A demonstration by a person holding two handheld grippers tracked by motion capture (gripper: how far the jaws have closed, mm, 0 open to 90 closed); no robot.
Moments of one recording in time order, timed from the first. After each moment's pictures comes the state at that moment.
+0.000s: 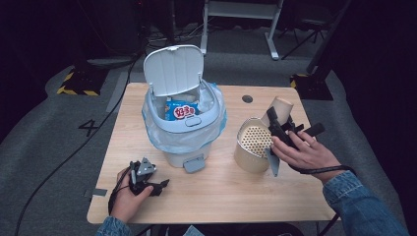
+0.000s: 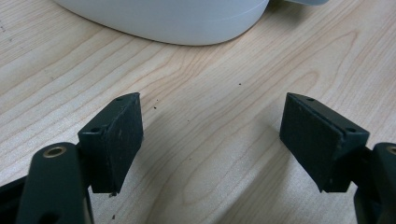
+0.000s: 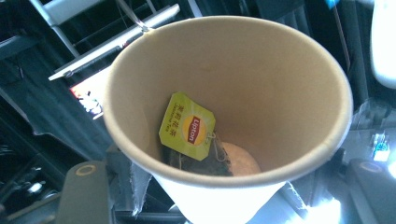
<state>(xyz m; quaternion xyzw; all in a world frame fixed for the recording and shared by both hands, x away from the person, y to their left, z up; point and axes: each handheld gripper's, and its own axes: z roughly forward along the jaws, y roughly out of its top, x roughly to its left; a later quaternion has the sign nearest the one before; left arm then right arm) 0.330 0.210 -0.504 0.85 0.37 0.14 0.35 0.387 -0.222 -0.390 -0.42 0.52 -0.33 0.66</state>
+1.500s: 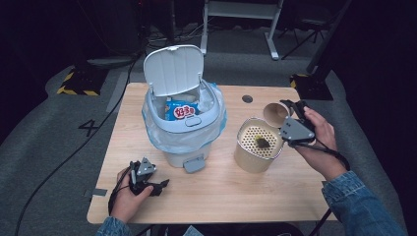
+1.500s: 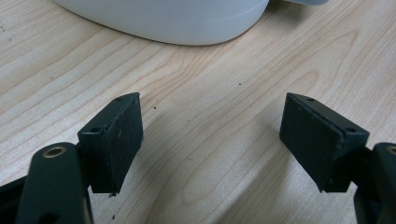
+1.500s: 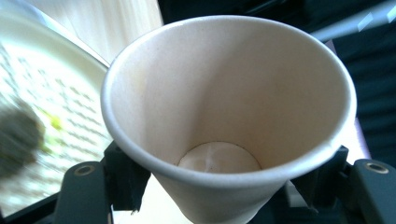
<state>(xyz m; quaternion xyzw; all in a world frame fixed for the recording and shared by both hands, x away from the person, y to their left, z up) 0.330 0.210 -0.504 0.85 0.37 0.14 0.35 0.410 -0.258 -0.323 0.01 0.83 0.25 0.50</state>
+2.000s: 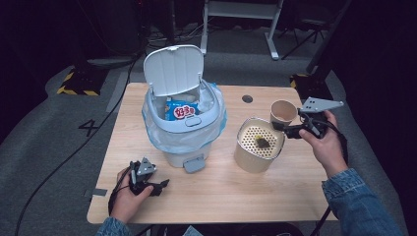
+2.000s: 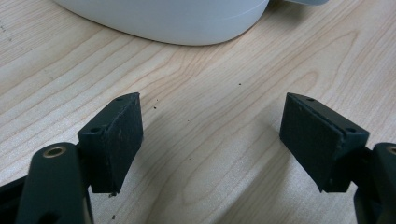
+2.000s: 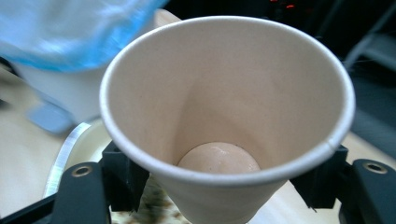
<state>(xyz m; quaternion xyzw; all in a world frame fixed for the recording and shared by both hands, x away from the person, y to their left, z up) 0.330 0.210 -0.504 0.85 0.37 0.15 0.35 0.440 -0.297 -0.329 0.25 0.83 0.46 0.20</state>
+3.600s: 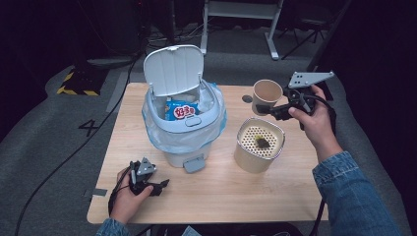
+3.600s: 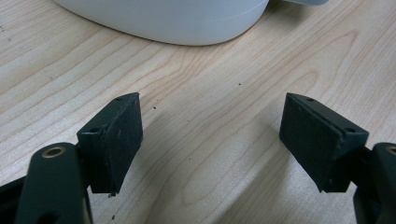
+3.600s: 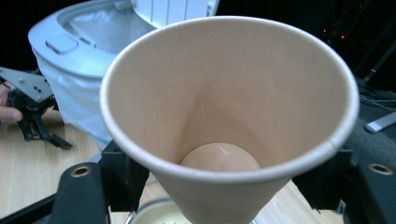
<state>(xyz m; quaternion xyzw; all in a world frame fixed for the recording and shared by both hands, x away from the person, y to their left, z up) 0.330 0.211 -0.504 0.85 0.37 0.14 0.35 0.461 -0.240 -0.264 0.18 0.83 0.50 0.15</state>
